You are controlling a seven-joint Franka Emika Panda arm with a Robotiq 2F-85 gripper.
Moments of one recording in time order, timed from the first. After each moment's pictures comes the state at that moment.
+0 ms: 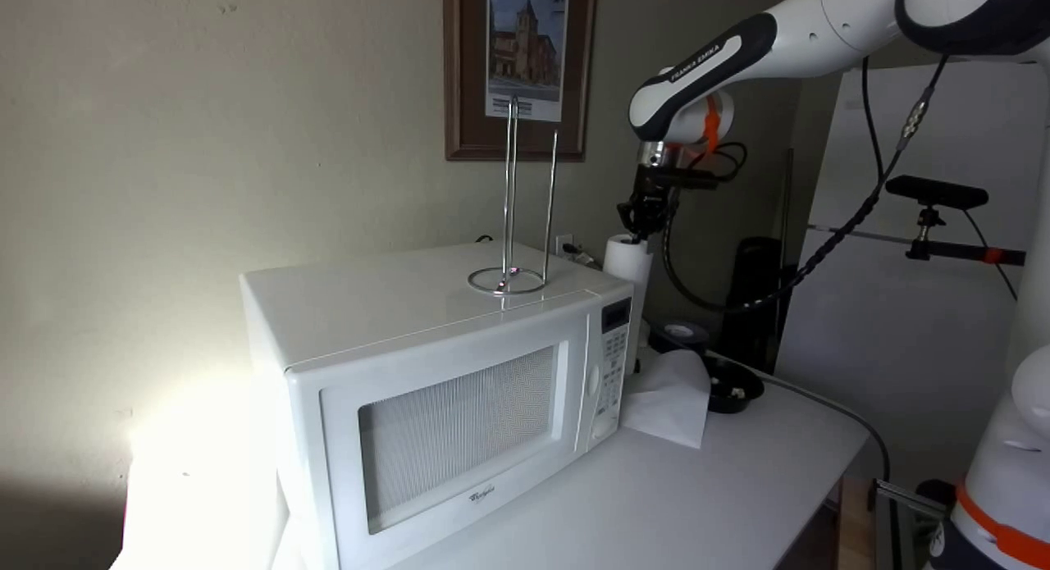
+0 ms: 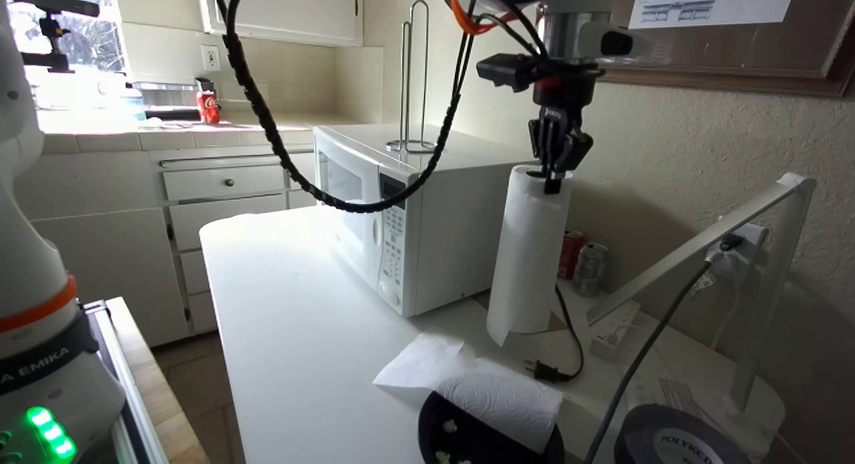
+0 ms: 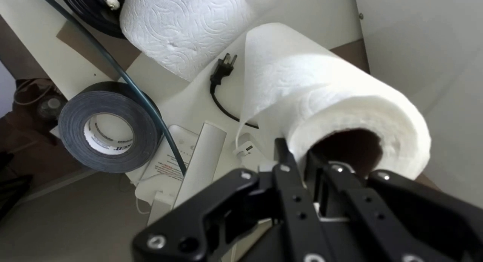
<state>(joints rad) -0.28 0.14 -0.26 -1.84 0.08 2.13 0.05</state>
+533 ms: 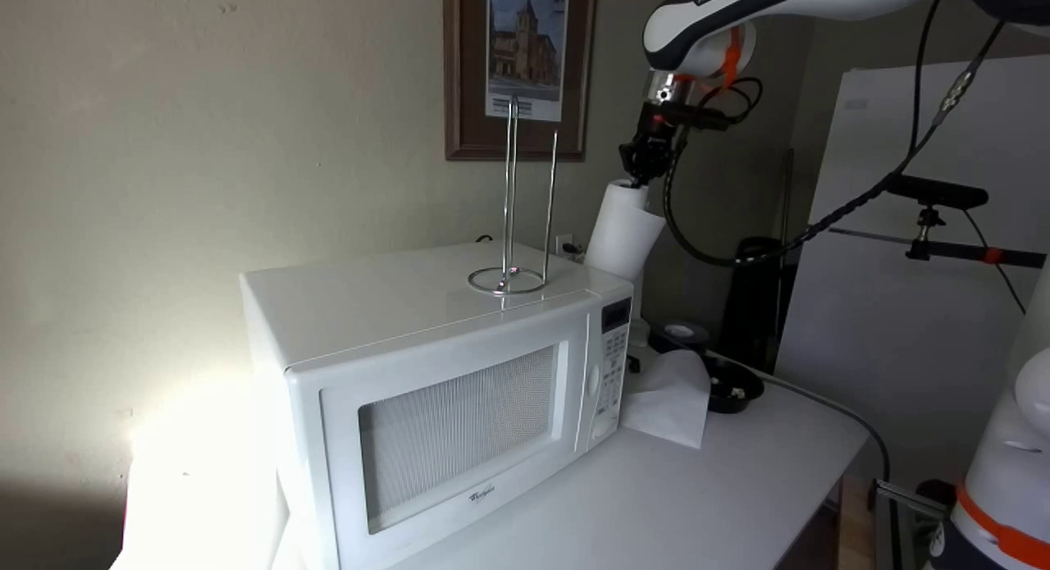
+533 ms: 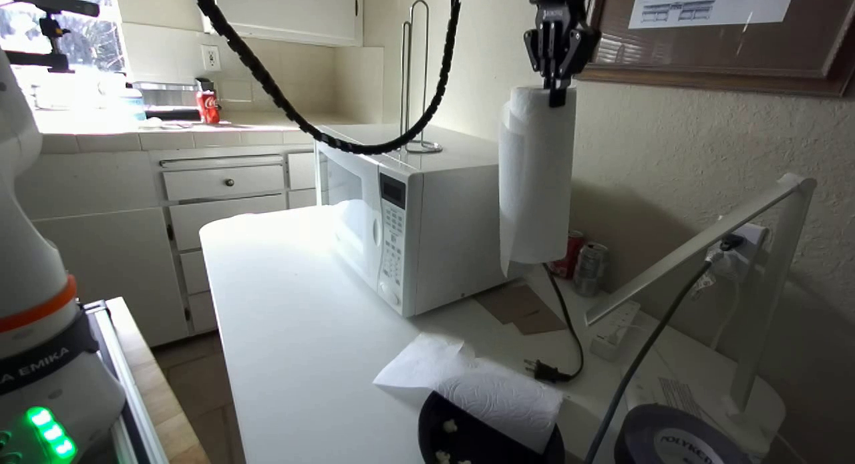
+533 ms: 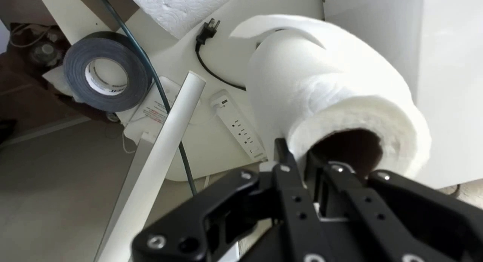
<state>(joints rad) -0.26 0.01 -0.24 -1.74 0.05 1.99 0.00</state>
